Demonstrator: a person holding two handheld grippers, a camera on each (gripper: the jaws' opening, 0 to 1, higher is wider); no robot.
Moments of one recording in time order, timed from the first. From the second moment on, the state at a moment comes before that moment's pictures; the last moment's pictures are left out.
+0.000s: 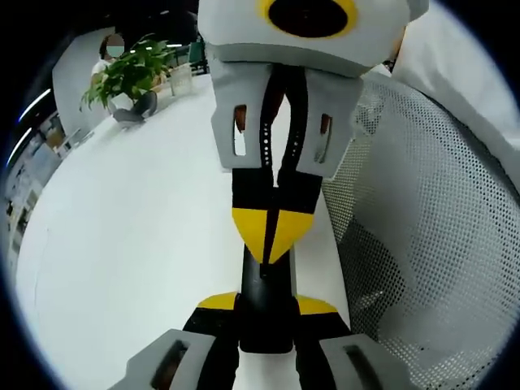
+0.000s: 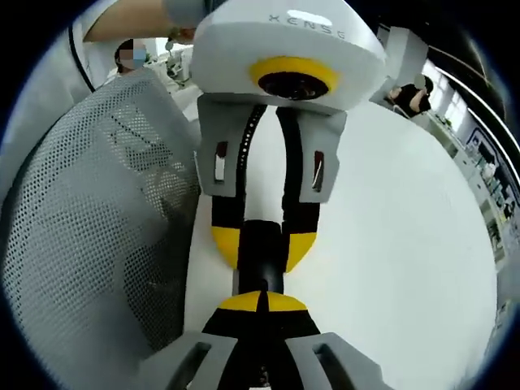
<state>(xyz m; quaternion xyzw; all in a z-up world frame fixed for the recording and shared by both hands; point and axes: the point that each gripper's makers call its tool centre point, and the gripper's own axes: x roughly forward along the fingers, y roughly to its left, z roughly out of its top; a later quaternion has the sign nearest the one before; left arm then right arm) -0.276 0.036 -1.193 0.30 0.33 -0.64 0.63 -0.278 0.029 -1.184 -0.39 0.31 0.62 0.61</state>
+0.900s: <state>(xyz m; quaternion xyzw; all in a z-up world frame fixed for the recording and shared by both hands) -0.275 0.035 -1.193 0.30 0.33 -0.63 0.63 -0.276 0.031 -1.183 -0.36 0.31 0.62 0.62</state>
